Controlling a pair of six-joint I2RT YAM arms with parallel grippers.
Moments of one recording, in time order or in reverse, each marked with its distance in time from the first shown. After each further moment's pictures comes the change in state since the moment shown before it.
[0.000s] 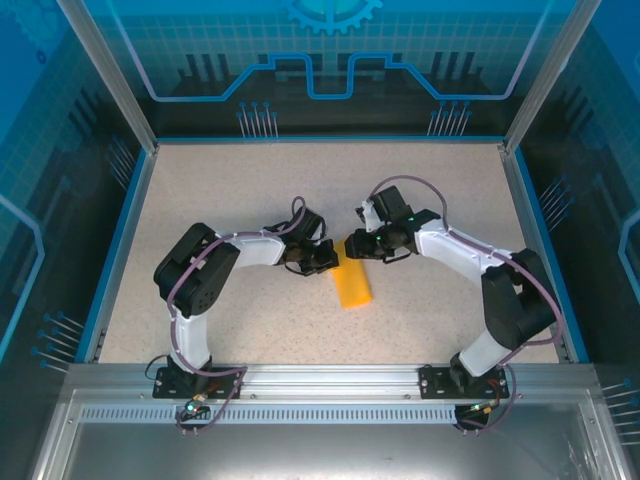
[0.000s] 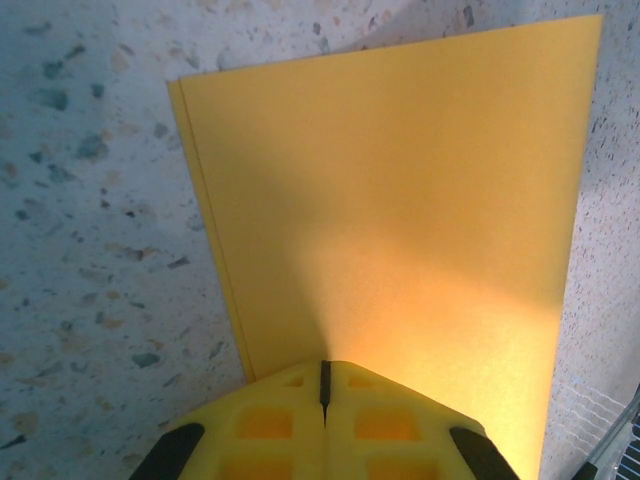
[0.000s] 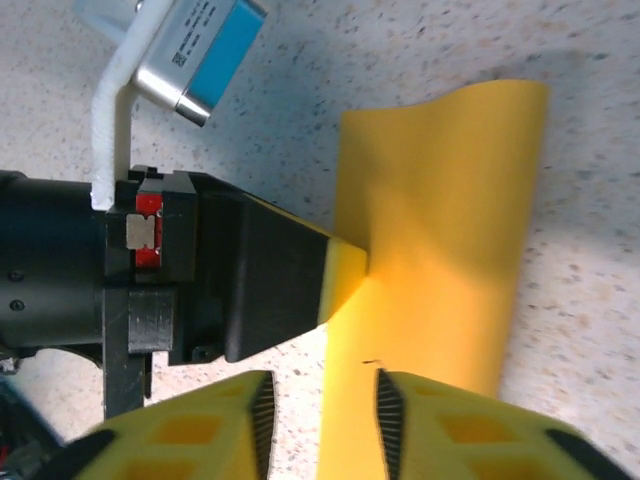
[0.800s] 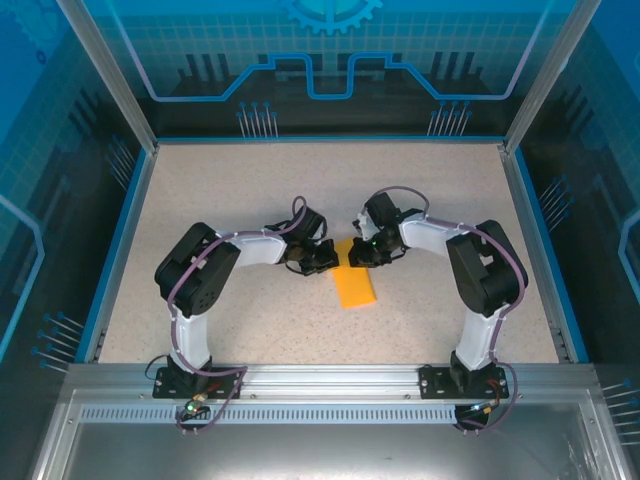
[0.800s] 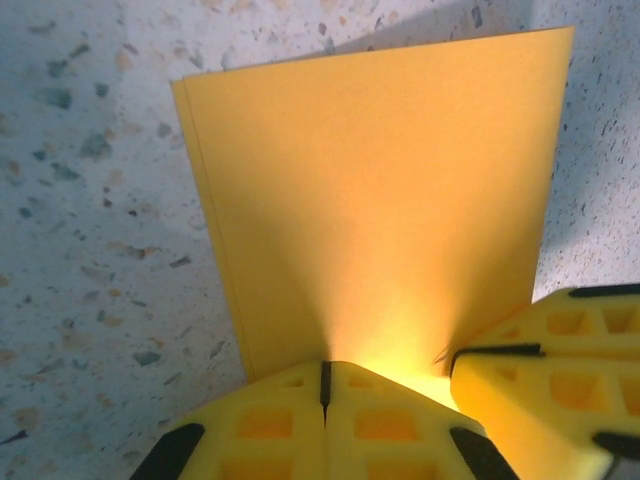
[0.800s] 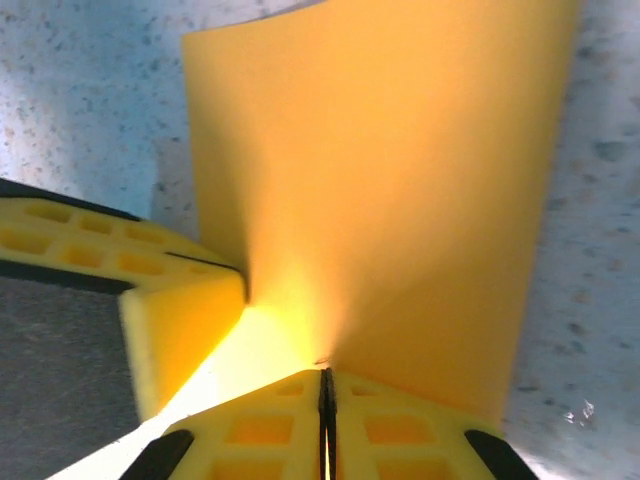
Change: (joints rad) left arm -0.004 0.006 0.021 -0.037 -0.016 -0.004; right arm -0.051 0.243 0.037 0.000 -0.054 -0.072
